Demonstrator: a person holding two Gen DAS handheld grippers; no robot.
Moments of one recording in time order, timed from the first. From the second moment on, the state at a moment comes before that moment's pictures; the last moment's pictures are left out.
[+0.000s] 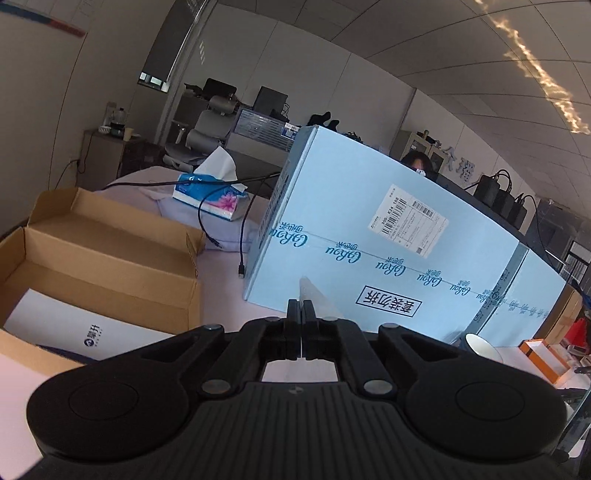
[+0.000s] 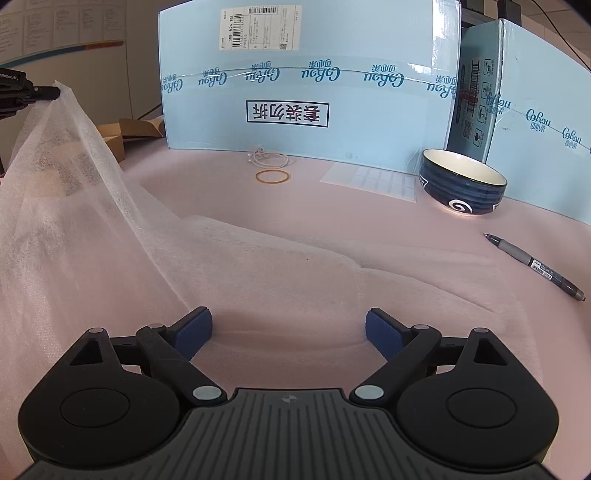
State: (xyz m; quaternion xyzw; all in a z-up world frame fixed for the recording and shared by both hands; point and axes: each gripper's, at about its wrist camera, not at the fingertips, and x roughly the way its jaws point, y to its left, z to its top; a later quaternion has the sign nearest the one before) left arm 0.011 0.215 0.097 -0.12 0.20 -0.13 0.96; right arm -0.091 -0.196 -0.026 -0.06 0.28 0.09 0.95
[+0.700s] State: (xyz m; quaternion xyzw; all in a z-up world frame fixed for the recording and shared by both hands) left arm -0.109 0.267 0.030 -0.16 0.27 -0.09 0.95; right arm -0.091 -0.196 -0.027 -0.06 0.28 0.09 0.95
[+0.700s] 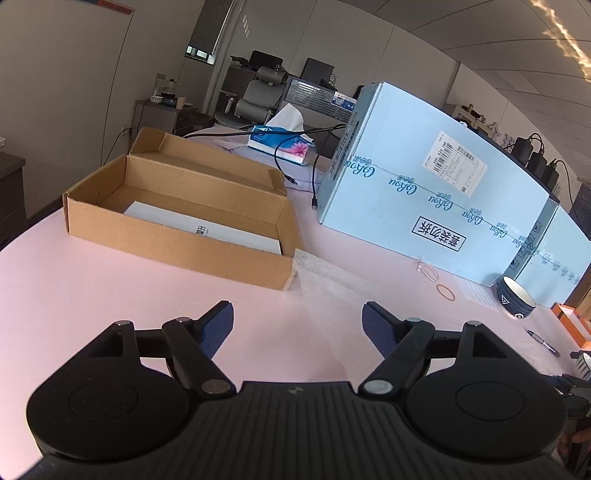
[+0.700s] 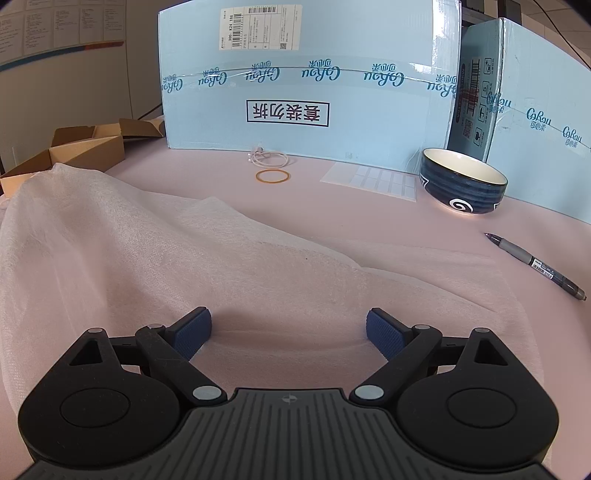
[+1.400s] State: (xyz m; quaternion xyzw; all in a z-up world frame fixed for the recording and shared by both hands) left arm -0.076 0.240 -0.017 -0.13 0.30 -0.16 0.93; right arm -0.090 -0.195 -0.028 -0.06 0.29 0.08 0.95
